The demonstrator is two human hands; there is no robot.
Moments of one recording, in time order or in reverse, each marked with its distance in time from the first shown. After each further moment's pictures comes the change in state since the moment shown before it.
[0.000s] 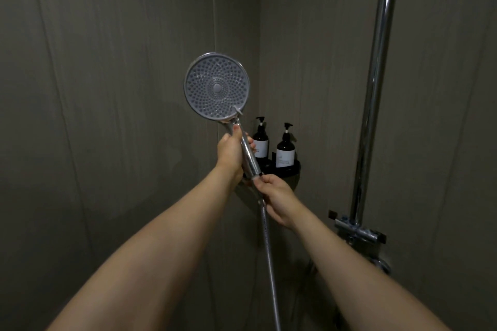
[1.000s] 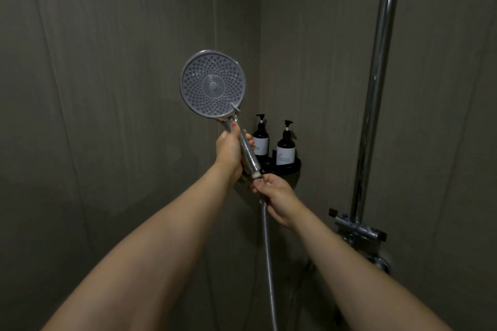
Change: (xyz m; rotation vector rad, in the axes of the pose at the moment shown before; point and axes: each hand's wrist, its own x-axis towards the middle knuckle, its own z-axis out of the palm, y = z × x) left_hand 0.009 -0.004 -0.004 -0.040 0.014 -0.017; right_hand 0.000 0.005 0.002 -0.033 0.037 -0.089
